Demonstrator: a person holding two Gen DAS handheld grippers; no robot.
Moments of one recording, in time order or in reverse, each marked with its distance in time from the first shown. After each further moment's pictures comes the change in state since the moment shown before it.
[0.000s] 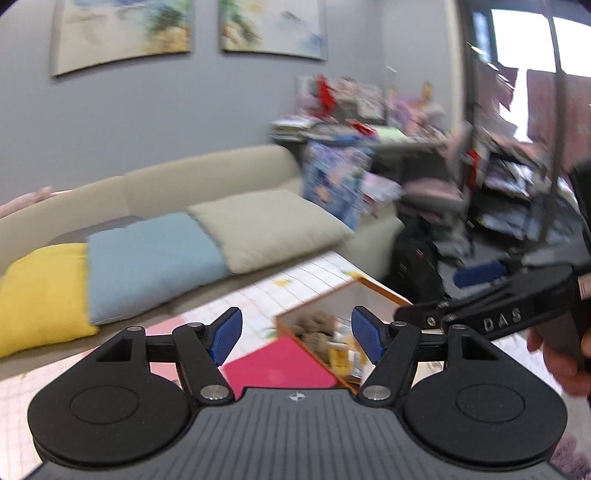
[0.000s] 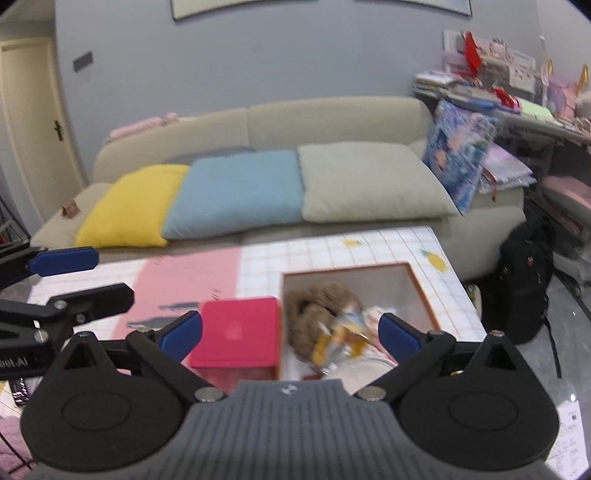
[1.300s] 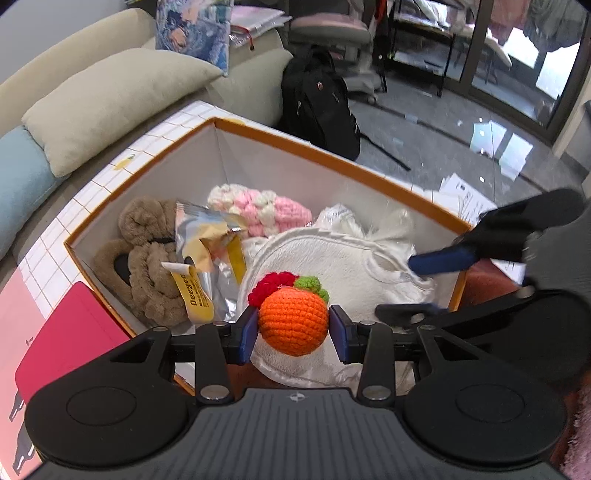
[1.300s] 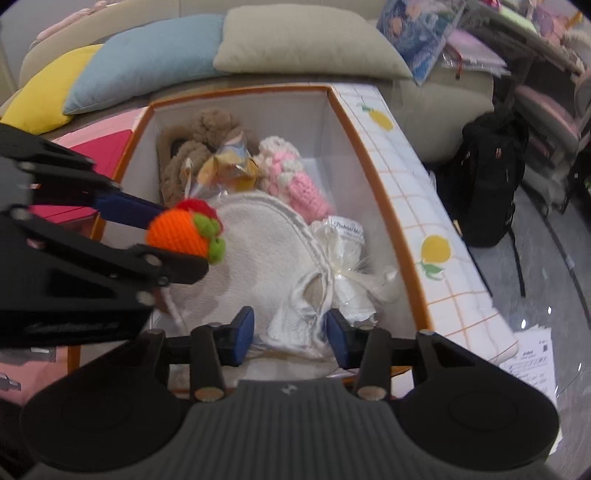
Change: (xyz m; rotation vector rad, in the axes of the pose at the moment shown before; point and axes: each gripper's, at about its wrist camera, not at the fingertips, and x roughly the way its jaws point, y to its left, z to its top) left arm 0.217 -0.112 -0.058 0.268 0.532 -0.336; right arm 0.109 -0.108 -0.094 -0.015 0.386 -0.181
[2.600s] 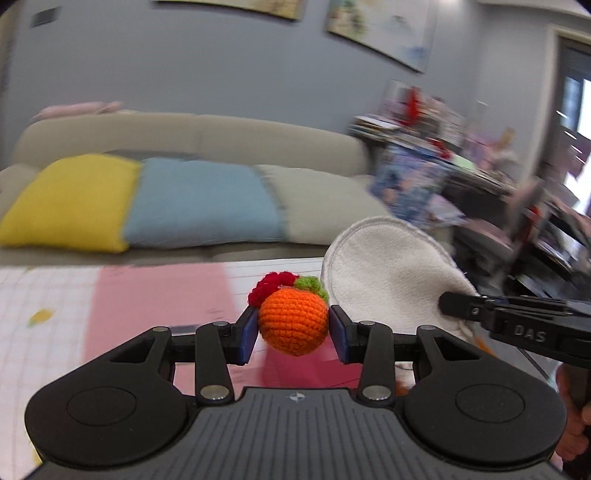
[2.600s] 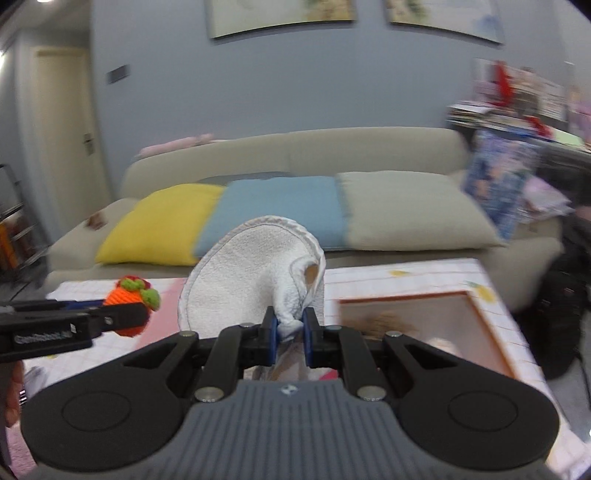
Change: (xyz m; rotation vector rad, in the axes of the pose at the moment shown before) left arm -0.193 0.089 -0.123 -0.552 -0.538 0.299; right arm -0.120 0.104 0.040 -0.019 -0.496 0.228
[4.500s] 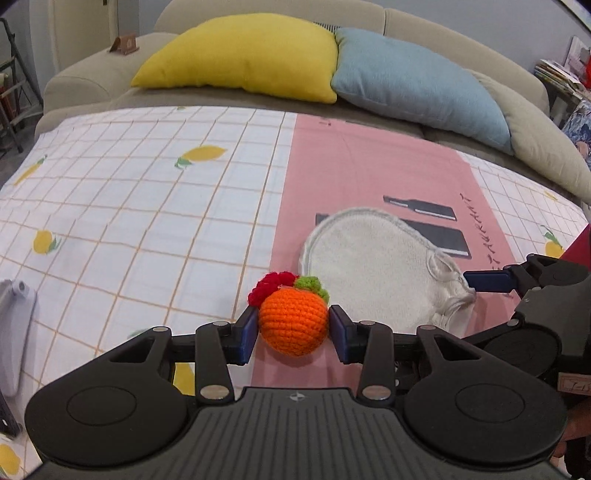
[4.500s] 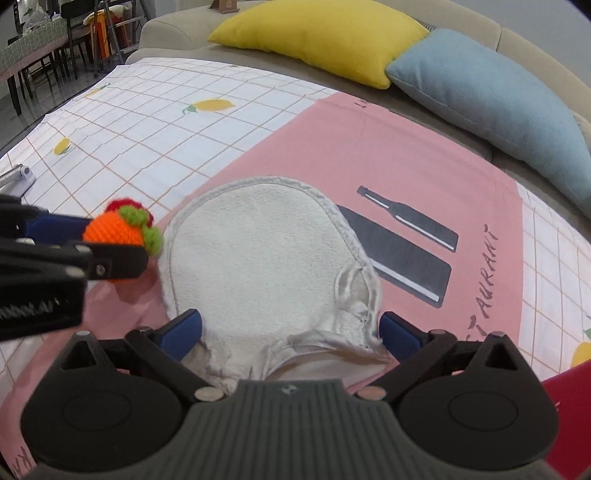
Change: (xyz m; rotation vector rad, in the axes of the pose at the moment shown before) left arm 0.061 0.216 -0.116 -0.290 0.305 0.447; right arm 0.285 0.226 -0.121 -0.500 0.472 0.306
